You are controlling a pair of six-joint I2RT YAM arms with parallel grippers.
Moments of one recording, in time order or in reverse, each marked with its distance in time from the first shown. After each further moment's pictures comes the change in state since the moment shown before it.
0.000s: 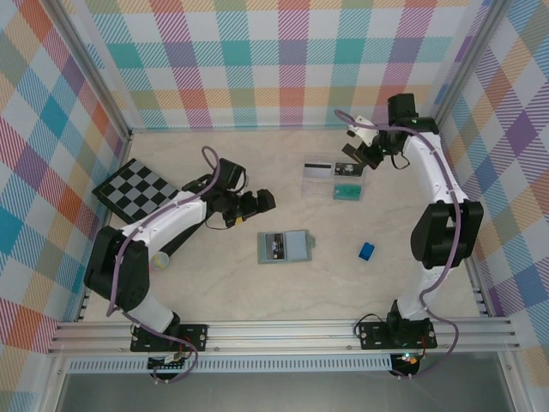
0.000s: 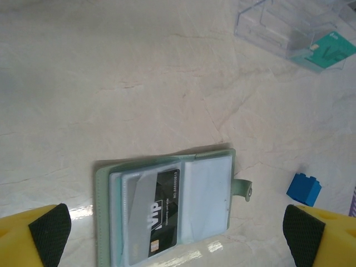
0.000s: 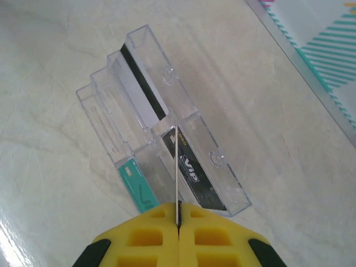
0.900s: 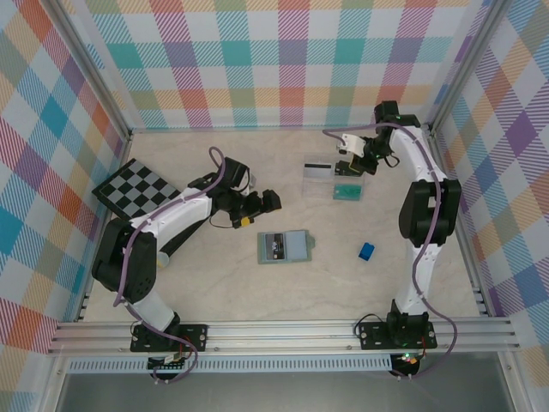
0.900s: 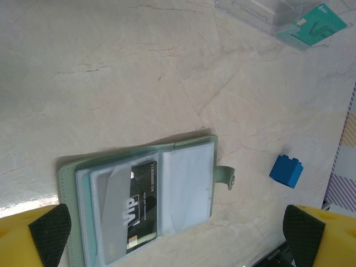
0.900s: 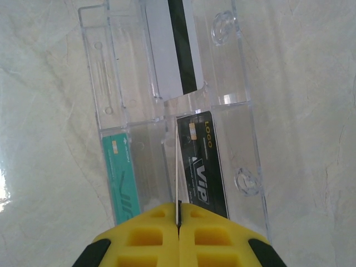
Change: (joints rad) left arm 0.000 0.063 0.031 0.008 0.103 0.002; right arm 0.015 0.245 0.137 -0.098 0.027 -0.350
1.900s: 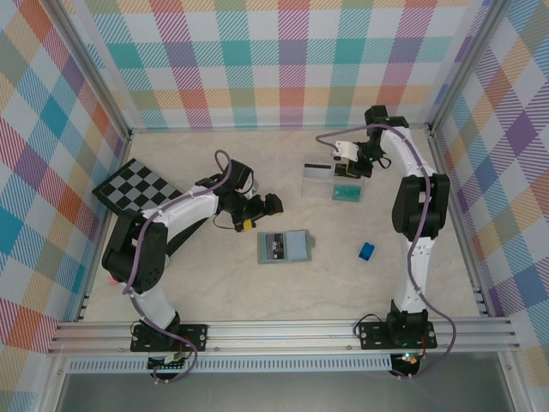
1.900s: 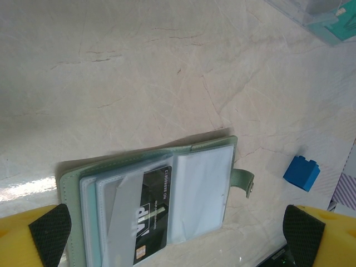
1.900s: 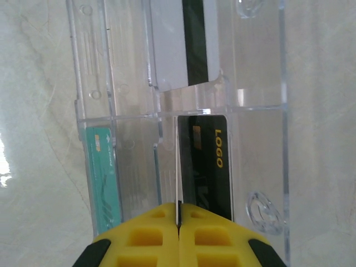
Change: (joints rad) left arm 0.000 0.084 0.014 0.000 0.026 -0.007; right arm 0.028 0.098 0.056 -0.031 0.070 -0.041
